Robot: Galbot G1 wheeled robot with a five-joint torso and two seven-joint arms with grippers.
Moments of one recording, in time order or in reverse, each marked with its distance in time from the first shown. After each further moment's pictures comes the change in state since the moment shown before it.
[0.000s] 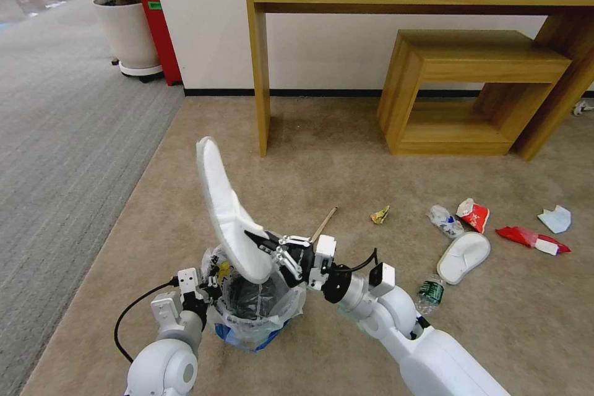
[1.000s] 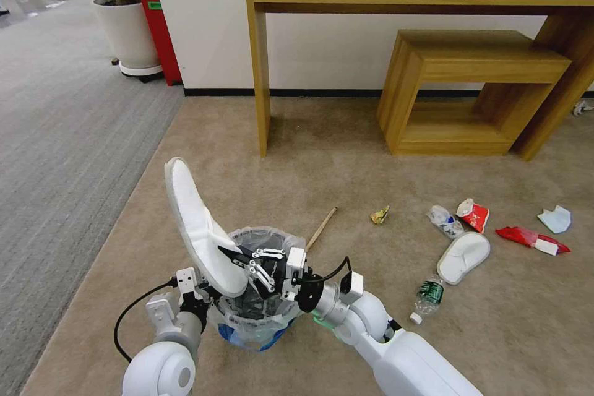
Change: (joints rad) left arm 0.030 0.008 -0.009 -0.064 -0.053 0.013 -0.006; right arm 0.027 0.063 -0.059 -0.098 -0.051 0.043 -0.006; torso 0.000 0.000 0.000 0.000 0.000
